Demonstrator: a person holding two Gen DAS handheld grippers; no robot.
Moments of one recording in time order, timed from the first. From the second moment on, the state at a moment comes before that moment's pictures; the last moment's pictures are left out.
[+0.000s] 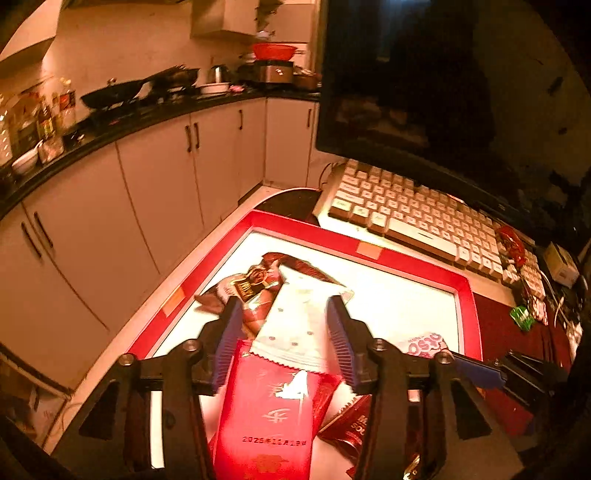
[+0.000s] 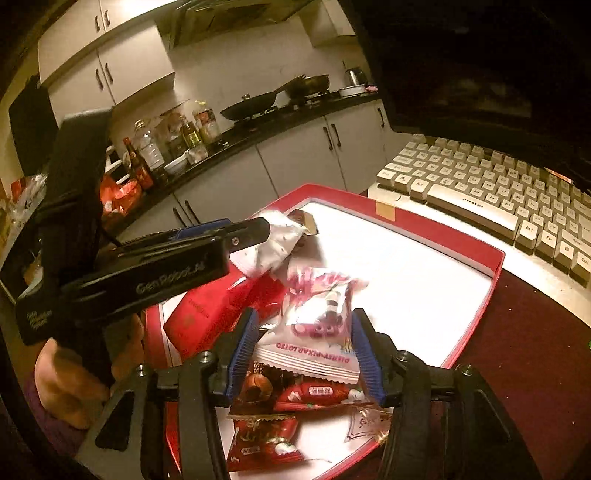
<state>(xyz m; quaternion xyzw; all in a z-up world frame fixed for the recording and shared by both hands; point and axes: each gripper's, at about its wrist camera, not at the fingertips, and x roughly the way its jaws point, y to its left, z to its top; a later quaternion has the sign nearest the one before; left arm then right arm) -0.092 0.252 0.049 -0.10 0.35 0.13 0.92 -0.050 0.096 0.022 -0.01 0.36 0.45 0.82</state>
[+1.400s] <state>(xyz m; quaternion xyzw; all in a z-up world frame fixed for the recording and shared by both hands) -0.020 -0.030 0.050 0.10 0.38 -0.05 0.92 0.038 -0.242 0.015 0.33 0.36 0.22 0.84</state>
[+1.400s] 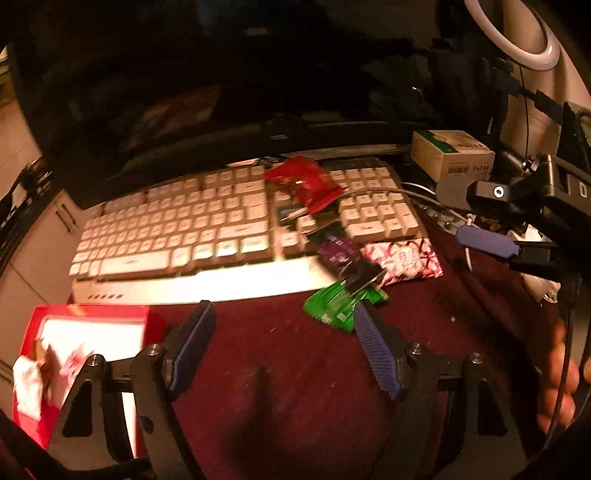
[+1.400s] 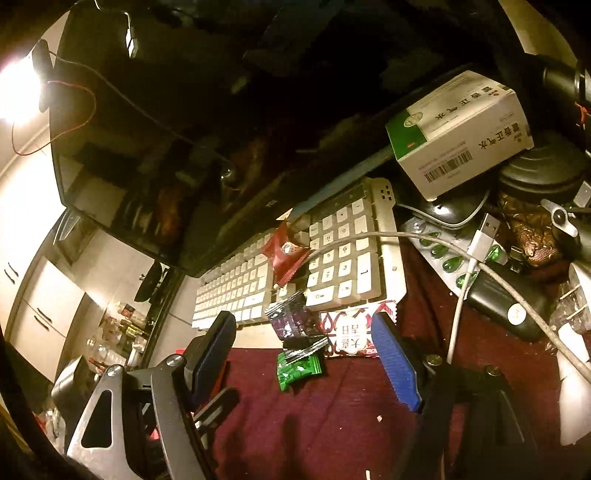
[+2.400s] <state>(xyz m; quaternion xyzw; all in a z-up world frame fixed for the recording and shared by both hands) 0.010 -0.039 0.012 0.04 0.43 -0.21 0.88 0.052 -0.230 -0.008 0.32 0.40 0.21 0.83</state>
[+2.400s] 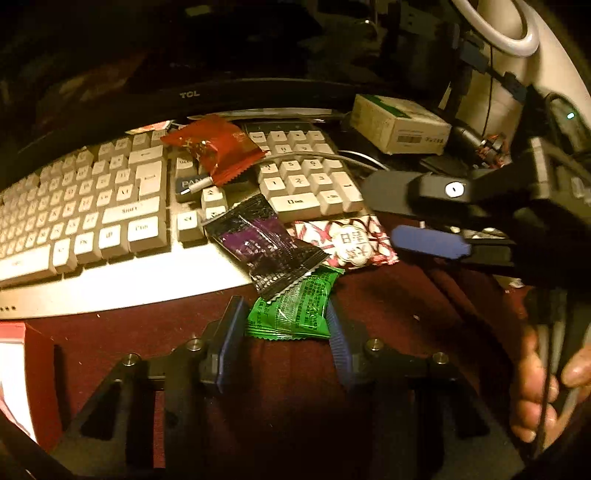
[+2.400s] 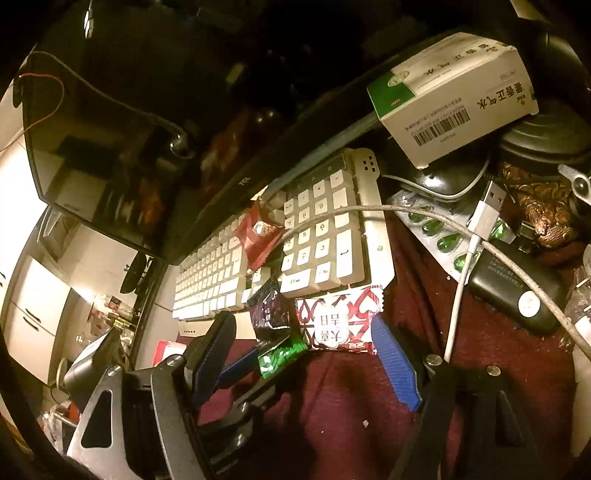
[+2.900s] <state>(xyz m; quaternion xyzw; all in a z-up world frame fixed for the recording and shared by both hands) -0.024 -0.002 0.041 -0.02 0.37 -0.18 0.91 0.060 -0.212 -0.013 0.28 0.41 0.17 0.85</state>
